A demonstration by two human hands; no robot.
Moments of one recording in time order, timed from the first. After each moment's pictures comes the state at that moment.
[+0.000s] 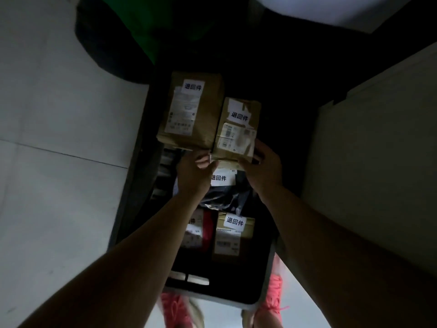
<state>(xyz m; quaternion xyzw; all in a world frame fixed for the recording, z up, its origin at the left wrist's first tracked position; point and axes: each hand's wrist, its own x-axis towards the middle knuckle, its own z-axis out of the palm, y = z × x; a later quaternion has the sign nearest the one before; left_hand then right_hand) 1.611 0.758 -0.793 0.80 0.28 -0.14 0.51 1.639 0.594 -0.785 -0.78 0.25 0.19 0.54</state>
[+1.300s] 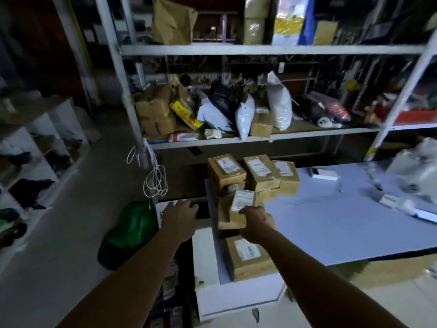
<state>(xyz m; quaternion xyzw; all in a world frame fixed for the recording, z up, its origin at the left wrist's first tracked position) 1.376 0.562 0.054 0.96 -0.26 0.05 -0.07 1.307 0.330 0.052 -0.98 0.11 0.06 0.15</state>
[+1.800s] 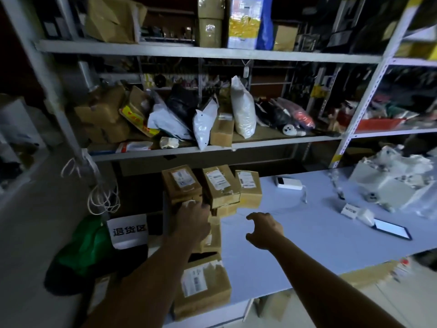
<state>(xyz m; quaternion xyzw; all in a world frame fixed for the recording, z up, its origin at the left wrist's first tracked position) 1.414 0.329 0.051 0.96 -0.28 0.02 0.00 1.319 0.126 0.055 -0.97 0.17 0.07 0.15</state>
